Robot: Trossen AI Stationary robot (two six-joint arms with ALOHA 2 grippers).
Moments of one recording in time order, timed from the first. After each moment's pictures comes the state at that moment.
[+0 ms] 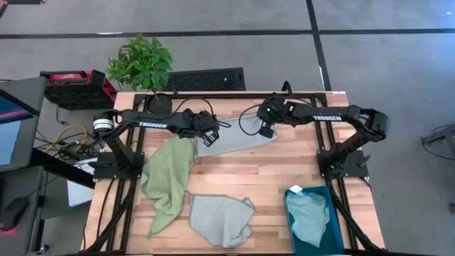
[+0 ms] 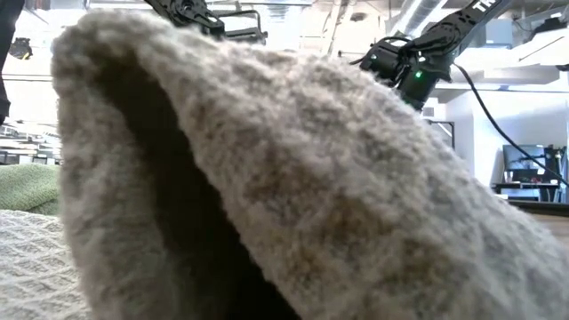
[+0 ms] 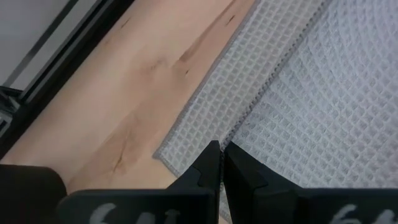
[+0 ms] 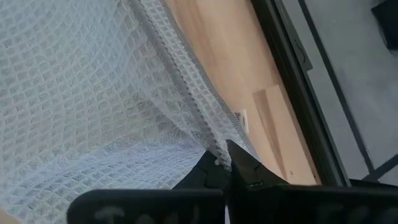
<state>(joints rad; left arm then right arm) 0.25 1.70 1.12 -0.65 -0.48 -0.43 -0.47 1.51 0.85 -0.30 0.24 -0.32</state>
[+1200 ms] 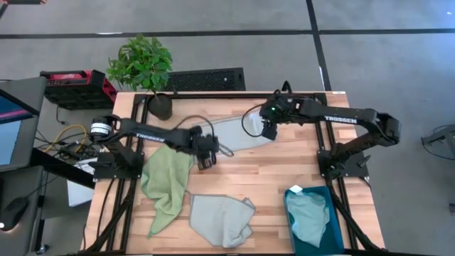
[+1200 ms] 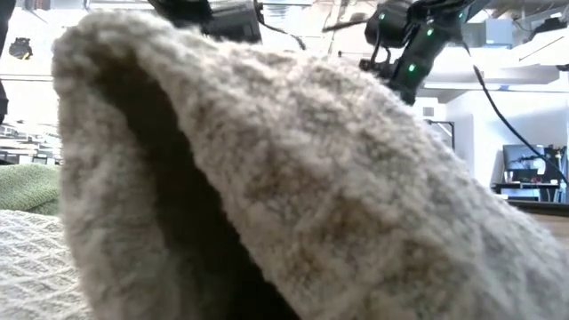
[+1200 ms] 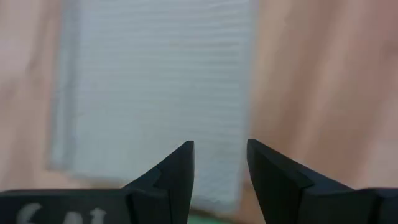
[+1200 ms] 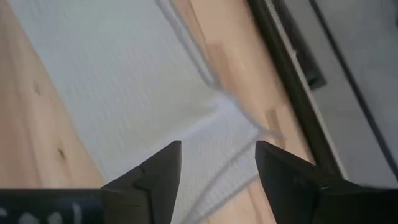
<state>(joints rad) 0.03 1.68 1.06 -0.62 -0.29 -0.21 -0.38 1.36 0.97 -0.55 0.18 -0.23</state>
